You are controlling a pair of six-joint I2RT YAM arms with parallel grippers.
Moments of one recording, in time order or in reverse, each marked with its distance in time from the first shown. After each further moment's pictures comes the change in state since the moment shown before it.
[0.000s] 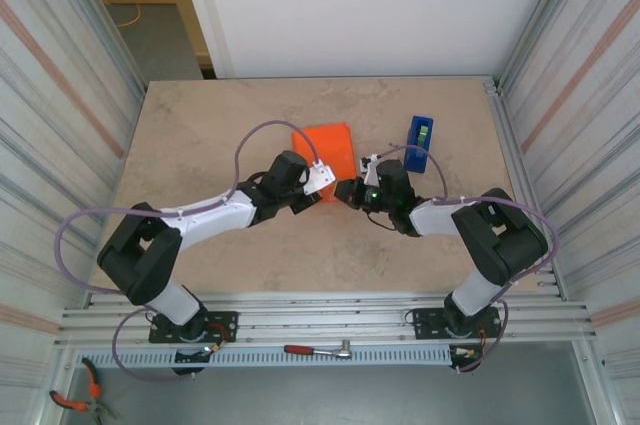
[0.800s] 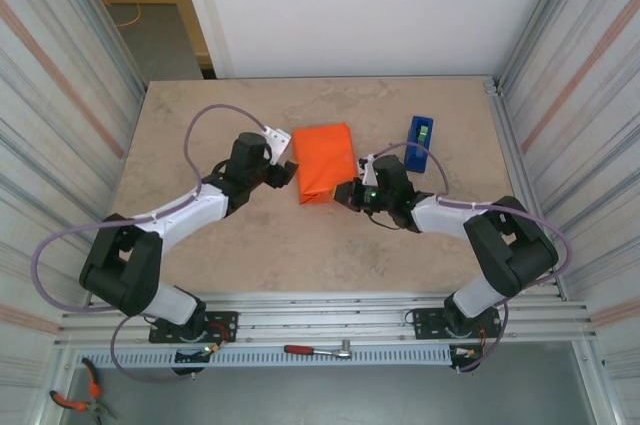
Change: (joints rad) left arm 0.232 -0.089 -0.042 0.113 -0.018 -0.297; right arm 0.021 -0.078 0.073 -0.284 -0.015 -0.047
